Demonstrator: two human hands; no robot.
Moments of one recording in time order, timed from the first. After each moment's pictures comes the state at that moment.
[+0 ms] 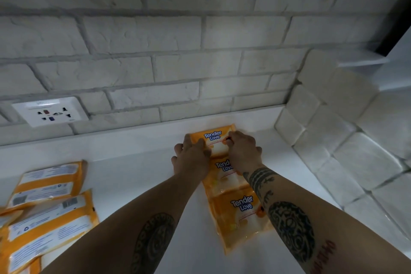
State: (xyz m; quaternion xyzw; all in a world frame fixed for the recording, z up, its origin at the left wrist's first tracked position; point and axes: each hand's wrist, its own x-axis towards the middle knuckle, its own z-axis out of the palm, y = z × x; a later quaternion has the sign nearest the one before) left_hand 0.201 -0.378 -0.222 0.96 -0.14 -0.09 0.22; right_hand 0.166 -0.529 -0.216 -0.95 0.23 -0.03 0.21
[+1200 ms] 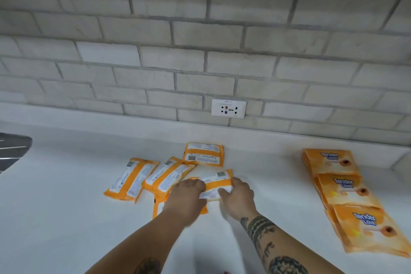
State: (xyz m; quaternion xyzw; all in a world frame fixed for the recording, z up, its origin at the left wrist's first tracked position) left_hand 0.098 0.019 -0.229 0.99 -0.12 -0.03 0.11; right_hand 0.107 -0.157 -0.242 -0.91 0.15 0.08 0.38
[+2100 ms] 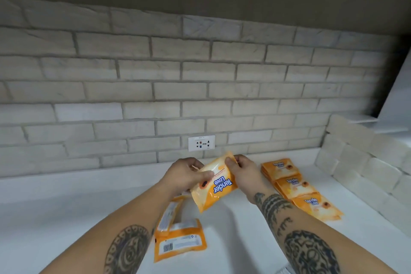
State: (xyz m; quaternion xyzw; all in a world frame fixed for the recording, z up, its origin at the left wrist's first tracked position) left_hand 0.118 0.051 -0.047 0.84 -0.18 -0.11 0.51; right_hand 0.063 -0.143 -0.067 -0.77 0.14 -0.17 0.60
